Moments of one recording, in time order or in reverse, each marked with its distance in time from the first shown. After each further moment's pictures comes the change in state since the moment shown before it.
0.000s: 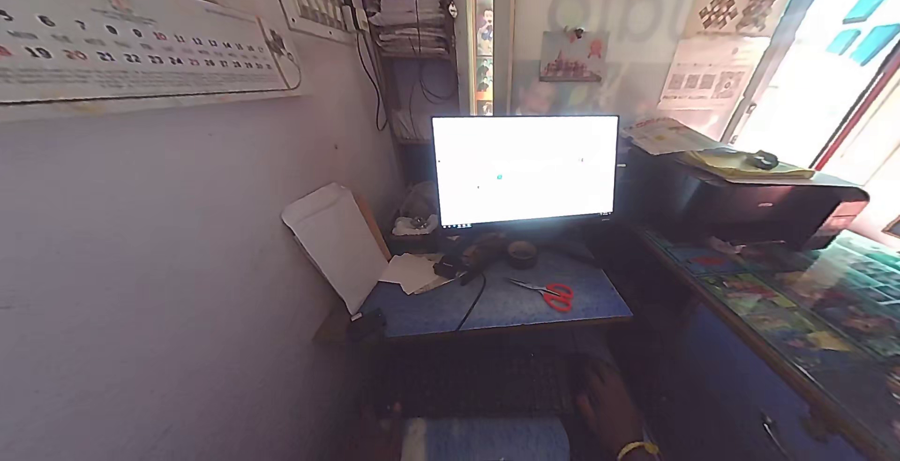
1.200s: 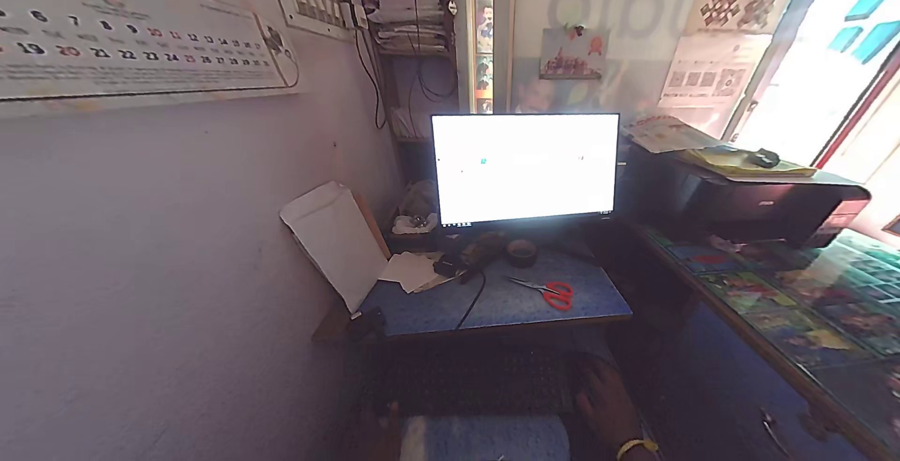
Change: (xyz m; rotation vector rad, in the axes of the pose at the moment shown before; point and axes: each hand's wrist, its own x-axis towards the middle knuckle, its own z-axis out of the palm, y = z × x) left_hand 0.000 0.000 -0.001 -0.012 0.028 0.006; right_hand 0.001 0.000 0.004 -0.008 0.036 -0.043
